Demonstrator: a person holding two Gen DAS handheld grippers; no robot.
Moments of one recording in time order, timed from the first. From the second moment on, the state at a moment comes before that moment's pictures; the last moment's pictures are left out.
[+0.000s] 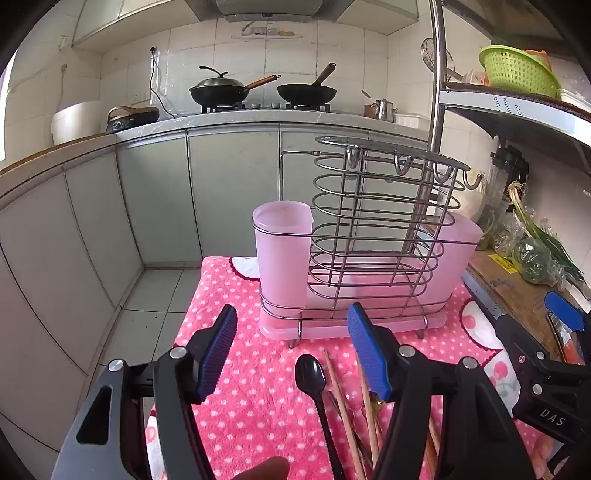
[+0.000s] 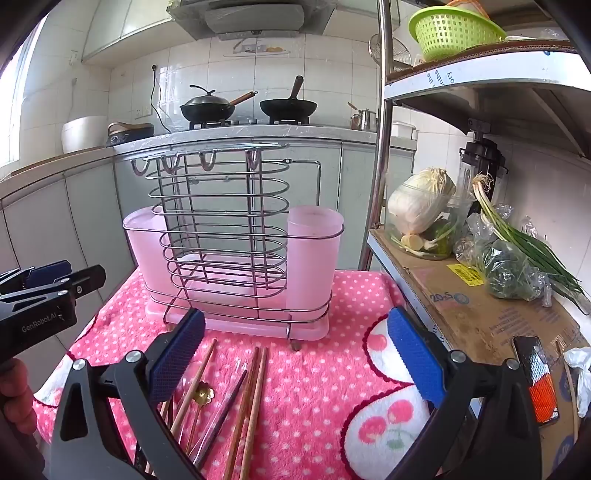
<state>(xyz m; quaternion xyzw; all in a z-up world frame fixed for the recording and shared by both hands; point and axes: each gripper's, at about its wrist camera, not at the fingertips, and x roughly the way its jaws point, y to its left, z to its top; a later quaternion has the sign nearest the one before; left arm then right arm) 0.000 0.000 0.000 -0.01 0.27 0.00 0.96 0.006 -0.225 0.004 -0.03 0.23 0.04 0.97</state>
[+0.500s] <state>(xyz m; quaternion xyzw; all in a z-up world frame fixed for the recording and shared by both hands) -0.002 0.000 0.005 -0.02 0.27 0.00 0.96 0.005 -0.225 0.005 -0.03 0.23 0.04 0.97</state>
